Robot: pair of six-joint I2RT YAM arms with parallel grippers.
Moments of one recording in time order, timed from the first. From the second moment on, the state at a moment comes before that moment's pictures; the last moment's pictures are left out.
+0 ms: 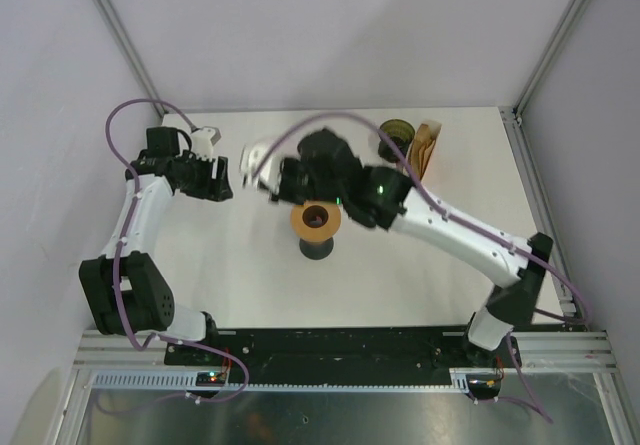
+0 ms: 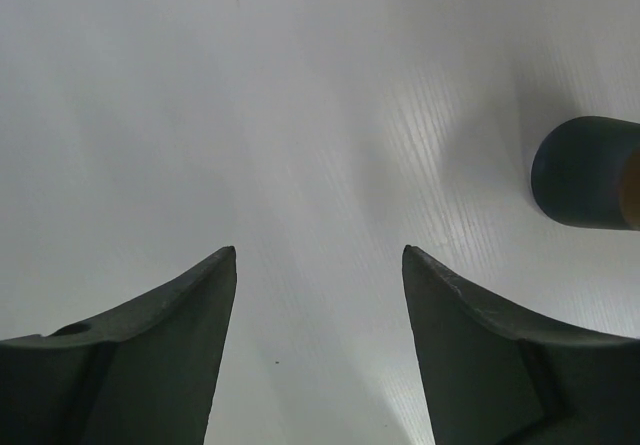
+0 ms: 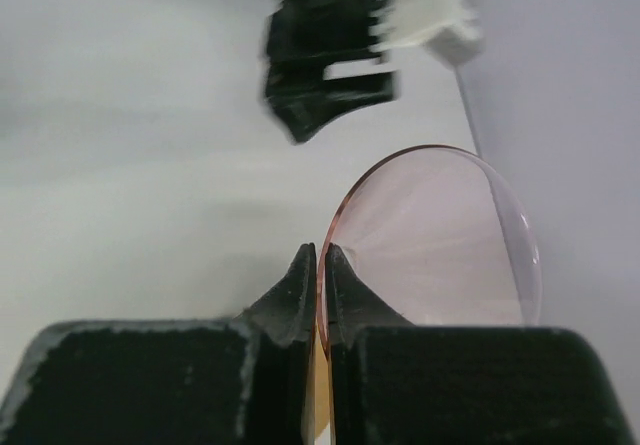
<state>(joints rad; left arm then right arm) 0.13 1.44 1.21 -0.75 0.41 0.30 1.01 1.73 1.92 -0.50 -0.14 -0.47</state>
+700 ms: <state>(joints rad) 0.02 1.39 1.23 -0.77 0.43 0.30 1.18 1.57 1.53 -0.57 0.14 -0.64</state>
